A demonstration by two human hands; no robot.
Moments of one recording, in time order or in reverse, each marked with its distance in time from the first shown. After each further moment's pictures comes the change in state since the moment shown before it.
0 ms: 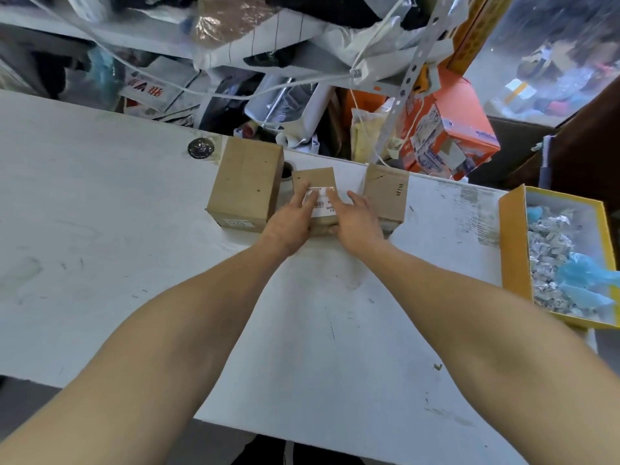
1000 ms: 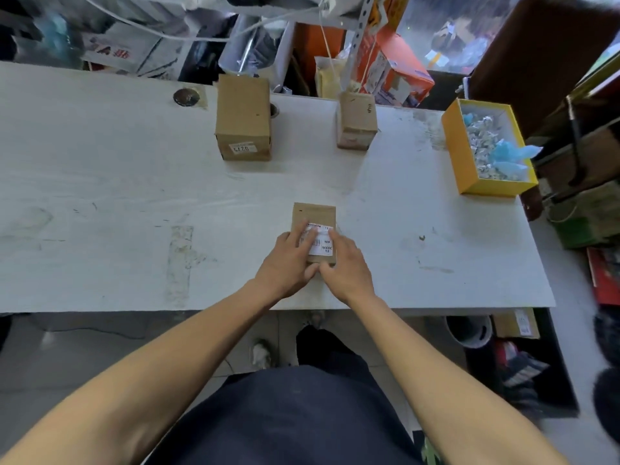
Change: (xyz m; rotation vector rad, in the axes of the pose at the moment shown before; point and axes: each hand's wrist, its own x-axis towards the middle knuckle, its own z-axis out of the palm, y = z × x) left_hand -0.265 -0.027 0.092 -0.148 -0.095 0.276; right_hand -0.291 -0.111 0.118 0.496 0.134 0.333
